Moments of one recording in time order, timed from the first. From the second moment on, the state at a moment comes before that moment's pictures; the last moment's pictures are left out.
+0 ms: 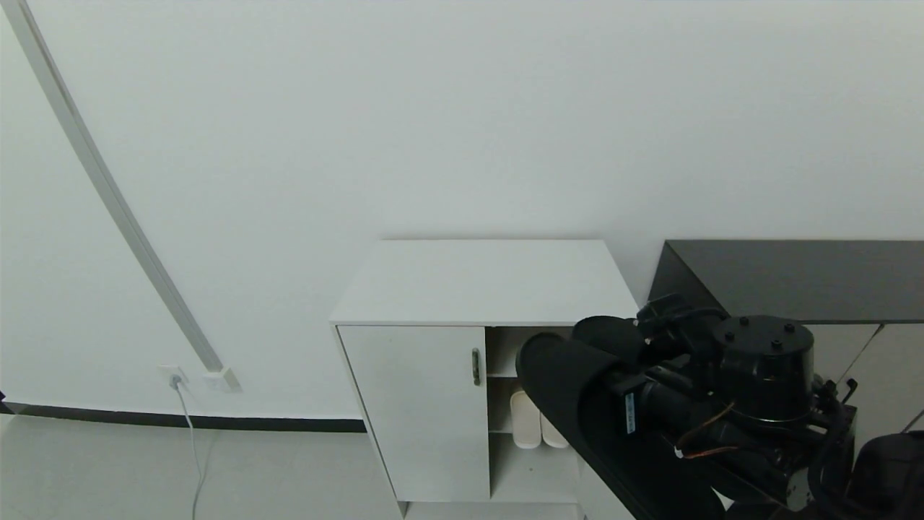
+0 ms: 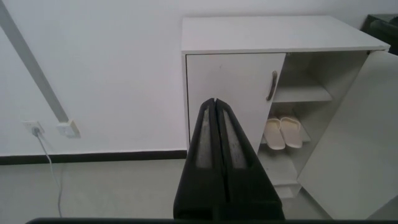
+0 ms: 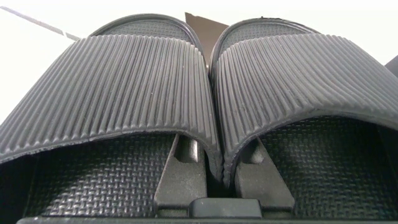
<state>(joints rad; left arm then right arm) 0.00 0.00 0.00 0.01 -0.02 0.01 0.71 1.75 -0.54 -0.91 -0.22 0.10</state>
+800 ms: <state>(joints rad) 0.00 0.00 0.00 0.01 -0.02 0.01 0.73 1.75 -0.53 -0.91 -0.22 0.10</state>
